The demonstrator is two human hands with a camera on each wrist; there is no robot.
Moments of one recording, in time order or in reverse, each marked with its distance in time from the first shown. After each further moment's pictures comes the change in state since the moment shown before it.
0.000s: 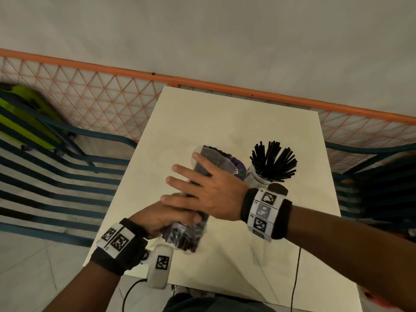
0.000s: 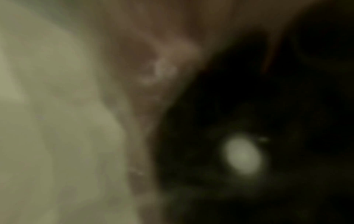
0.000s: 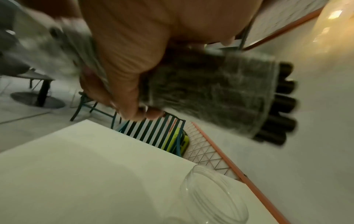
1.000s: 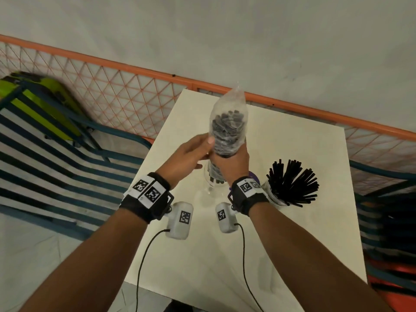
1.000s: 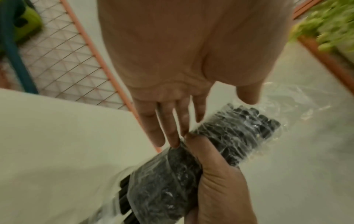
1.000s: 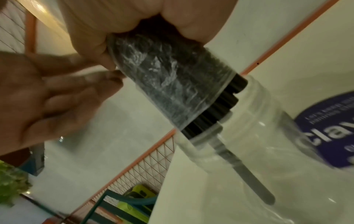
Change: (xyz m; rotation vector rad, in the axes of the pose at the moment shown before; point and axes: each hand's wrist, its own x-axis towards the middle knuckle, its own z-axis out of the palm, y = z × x) left_hand 0.069 0.096 -0.023 0.335 0.470 0.285; right_hand 0.055 0.074 0.090 1.199 0.746 1.415
